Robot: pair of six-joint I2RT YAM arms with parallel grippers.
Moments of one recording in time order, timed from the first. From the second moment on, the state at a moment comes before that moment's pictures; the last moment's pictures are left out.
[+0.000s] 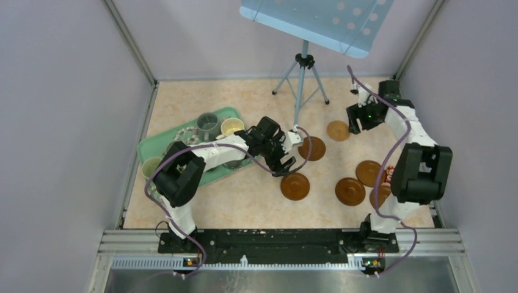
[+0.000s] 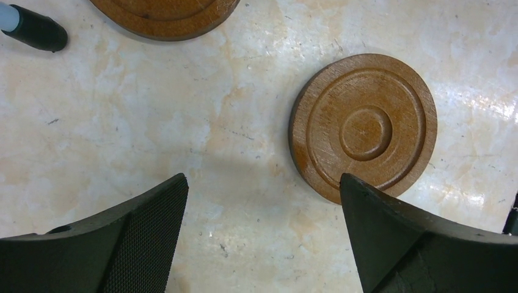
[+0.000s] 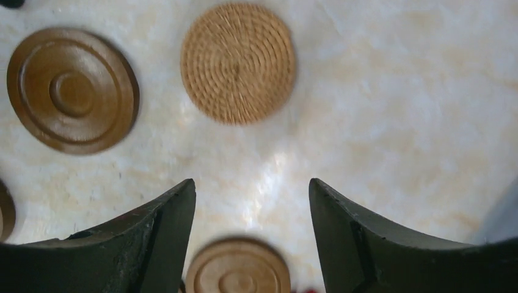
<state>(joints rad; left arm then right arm) -0.75 1.83 1.22 -0.29 0.45 0.35 -0.08 1.75 1.36 -0.63 -0.32 -0.48</state>
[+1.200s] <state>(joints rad) -0.73 1.74 1.10 -0.29 0.45 0.36 -0.32 1.48 0.88 -0.70 -0.28 -0.72</state>
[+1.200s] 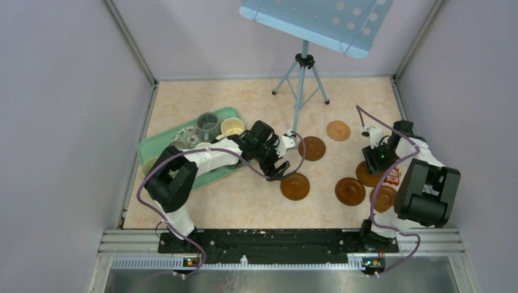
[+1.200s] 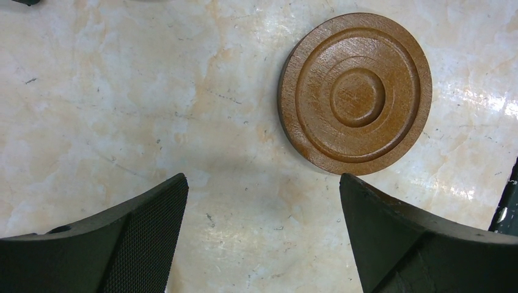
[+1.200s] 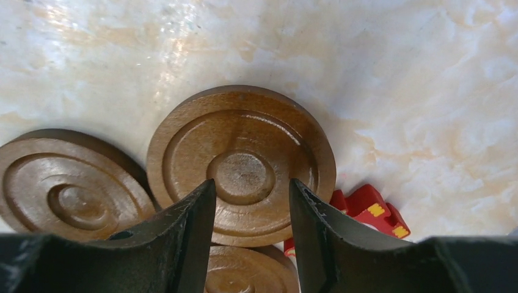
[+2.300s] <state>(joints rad) -0.68 1.76 1.10 -0.26 0.46 0.36 -0.11 1.71 1.05 -0.49 -0.23 -0.54</state>
